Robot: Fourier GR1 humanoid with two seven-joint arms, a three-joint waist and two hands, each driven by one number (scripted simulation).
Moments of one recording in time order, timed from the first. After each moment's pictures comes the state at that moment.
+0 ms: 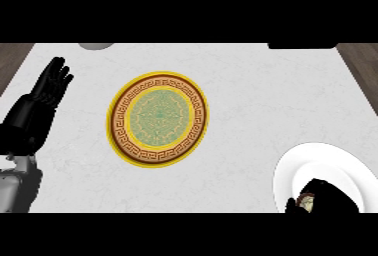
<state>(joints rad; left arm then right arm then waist) -0.23 0.35 0.05 -1.62 0.11 -0.01 0.10 0.22 -0.34 0.36 -1.74 0.99 -0.03 1.02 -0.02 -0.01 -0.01</state>
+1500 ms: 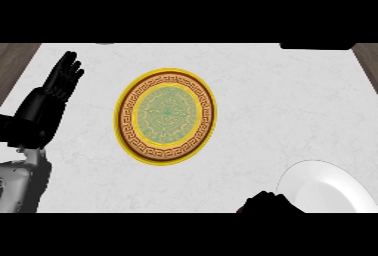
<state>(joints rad) -0.28 0.32 0.05 -1.60 0.08 -0.05 0.11 0.06 -0.22 0.92 -2.26 1.46 -0.01 1.04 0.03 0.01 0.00</state>
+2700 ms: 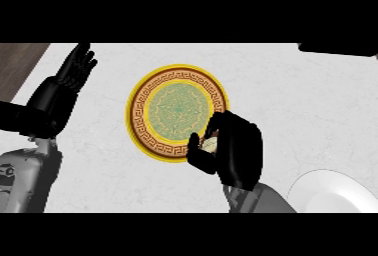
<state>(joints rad) -0.36 0.29 0.02 -1.58 0.08 -0.06 0.12 -0.39 -0.03 0.61 -1.68 1.13 -0.15 1.05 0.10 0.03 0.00</state>
